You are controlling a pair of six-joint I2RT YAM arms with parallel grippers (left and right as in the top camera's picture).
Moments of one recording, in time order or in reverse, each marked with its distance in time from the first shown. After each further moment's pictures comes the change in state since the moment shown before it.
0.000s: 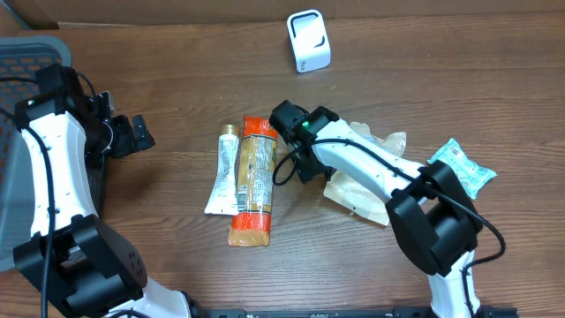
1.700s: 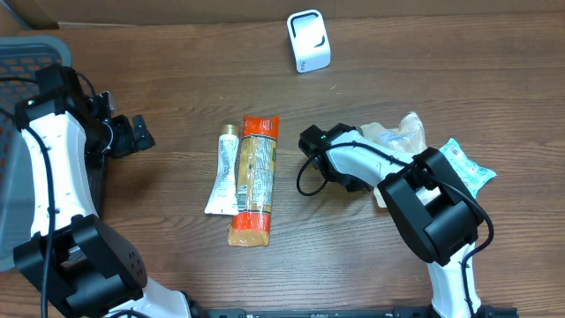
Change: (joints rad) left arm 0.000 0.000 0.000 0.000 0.000 0.000; right arm -0.077 0.031 -0.240 0.016 0.423 -0.005
